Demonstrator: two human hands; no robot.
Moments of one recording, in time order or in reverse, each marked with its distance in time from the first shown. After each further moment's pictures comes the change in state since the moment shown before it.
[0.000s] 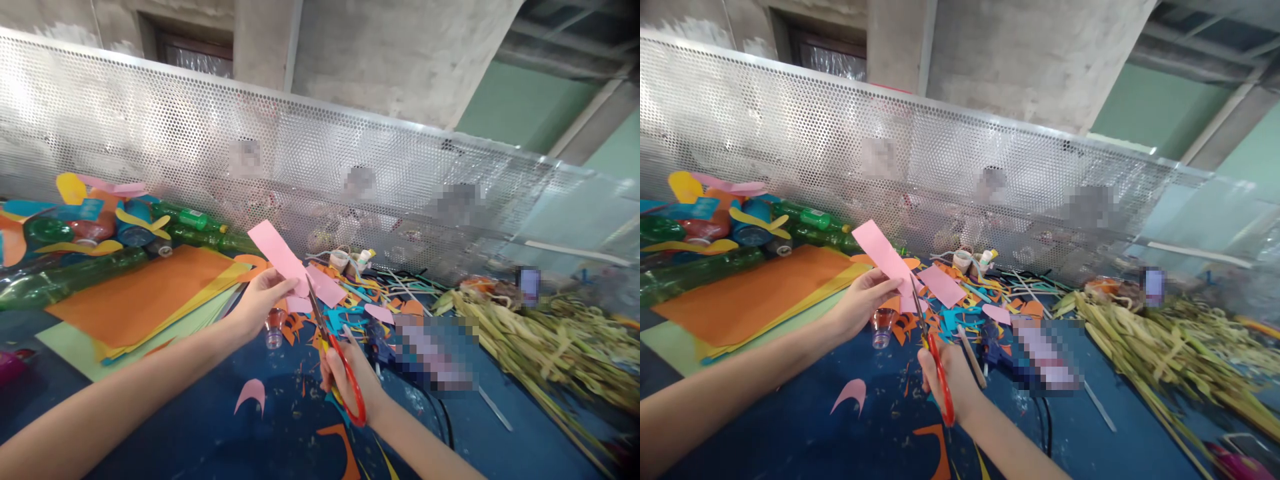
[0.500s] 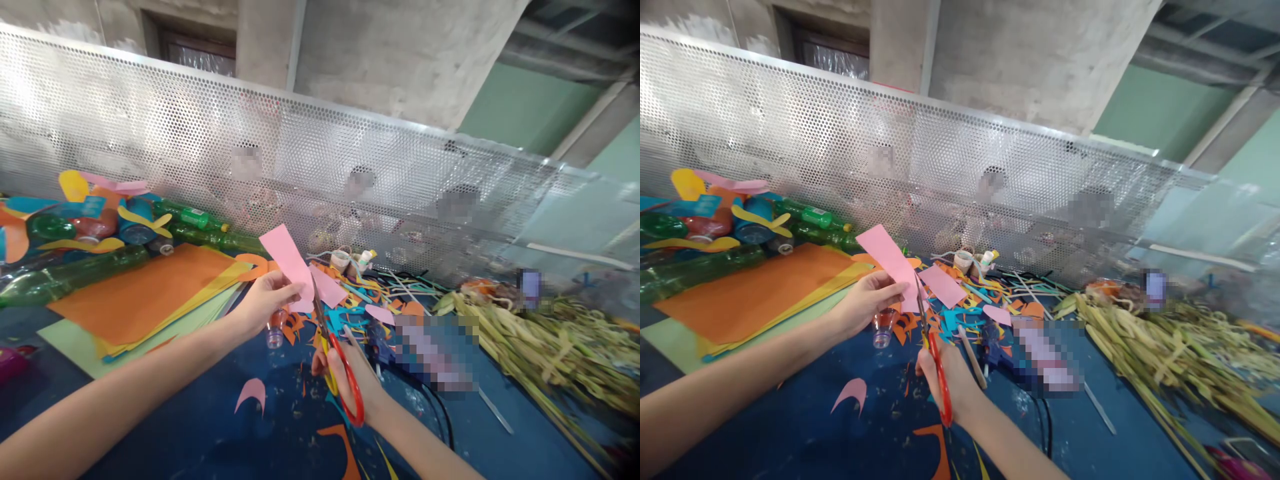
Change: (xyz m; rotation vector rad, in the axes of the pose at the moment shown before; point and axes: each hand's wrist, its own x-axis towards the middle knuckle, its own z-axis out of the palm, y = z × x) left_hand 0.003 -0.004 -0.001 0.006 -0.011 -0.095; right_hand 0.003 -0.011 -0.005 -0.053 -0.062 -0.065
